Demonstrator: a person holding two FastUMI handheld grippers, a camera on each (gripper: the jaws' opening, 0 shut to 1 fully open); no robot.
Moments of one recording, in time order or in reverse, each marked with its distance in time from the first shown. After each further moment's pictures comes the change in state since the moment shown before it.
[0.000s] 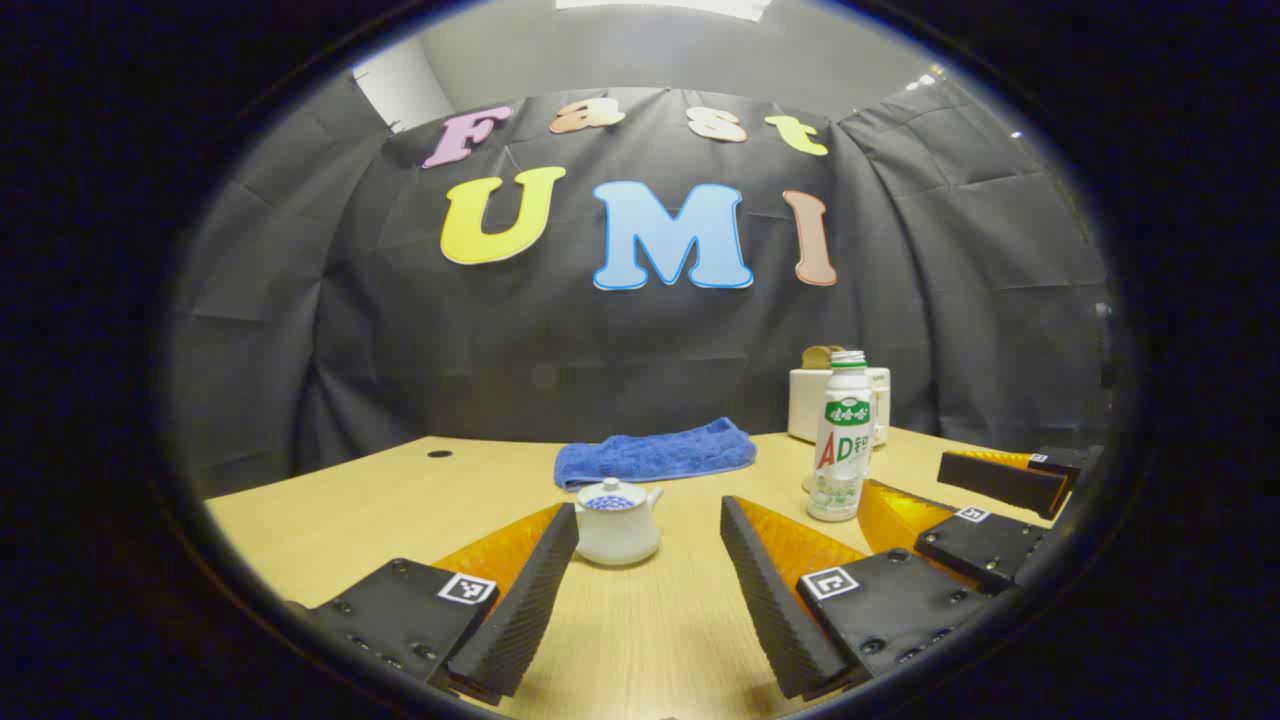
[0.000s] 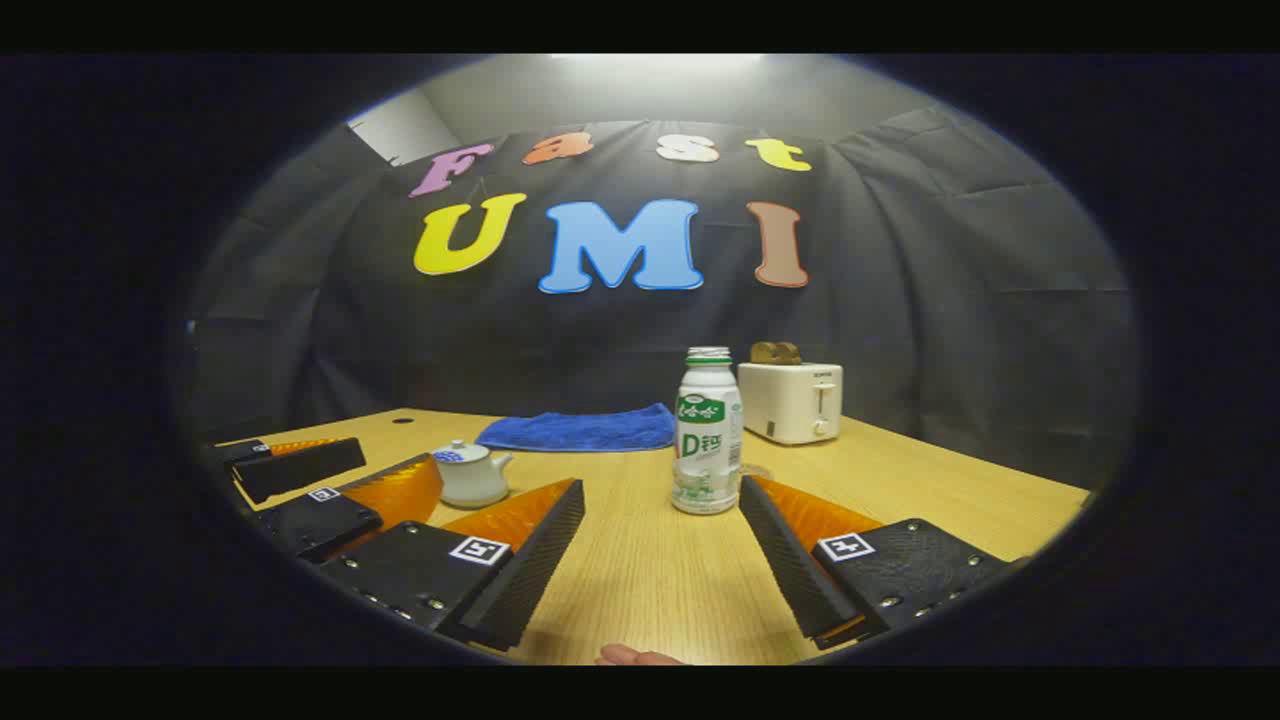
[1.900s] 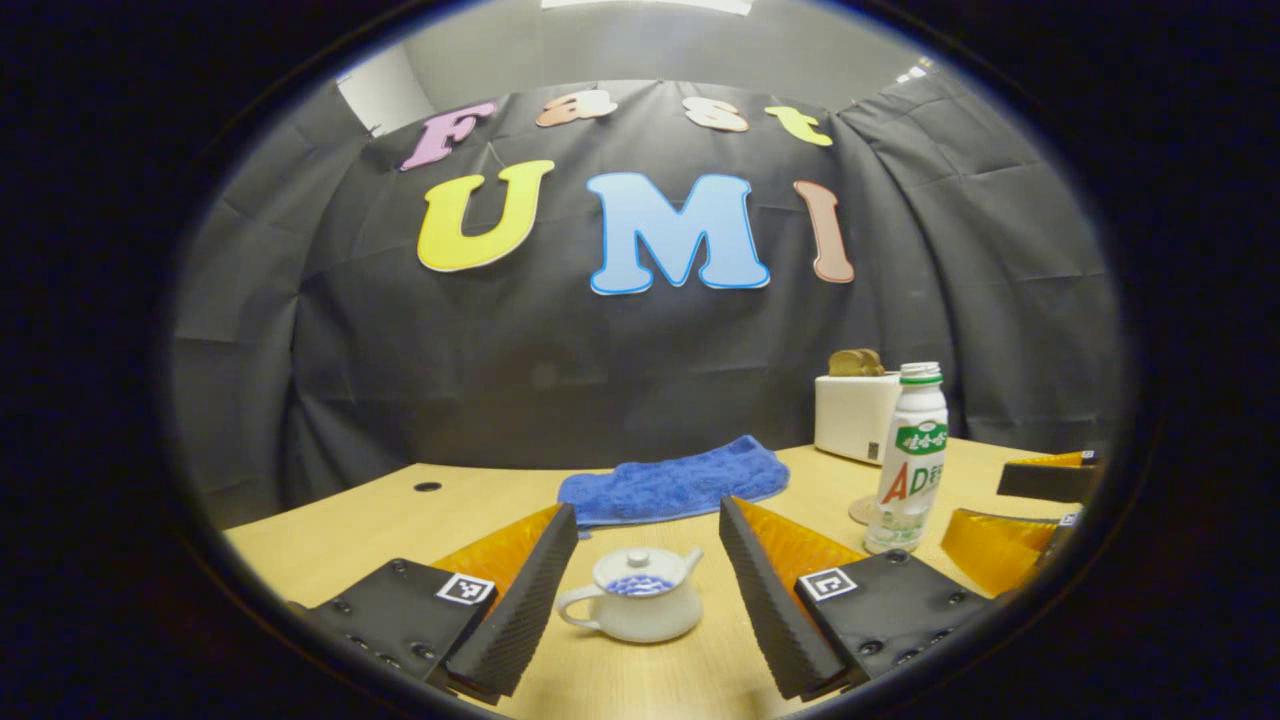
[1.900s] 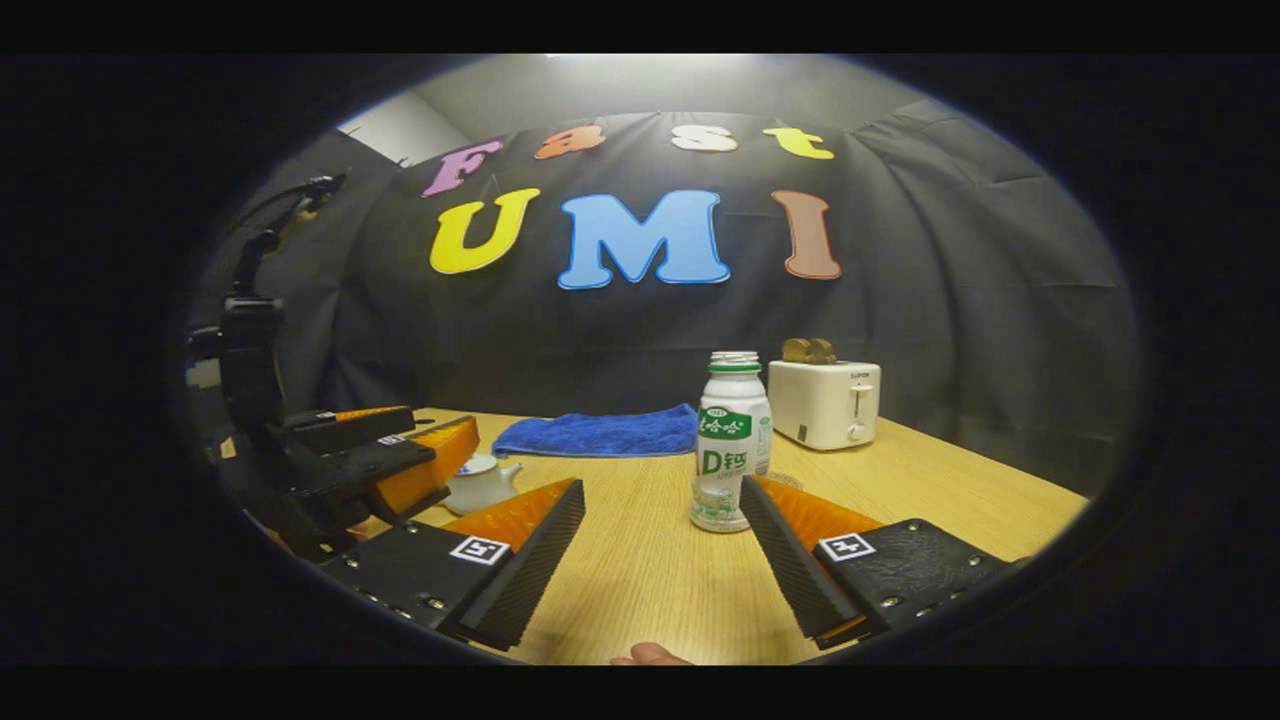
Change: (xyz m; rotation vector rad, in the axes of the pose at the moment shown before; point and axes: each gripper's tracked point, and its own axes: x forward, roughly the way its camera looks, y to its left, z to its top) left arm 0.103 0.030 0.018 0.030 0.009 -0.012; right arm 0.030 -0.003 0.014 0.014 0.025 0.079
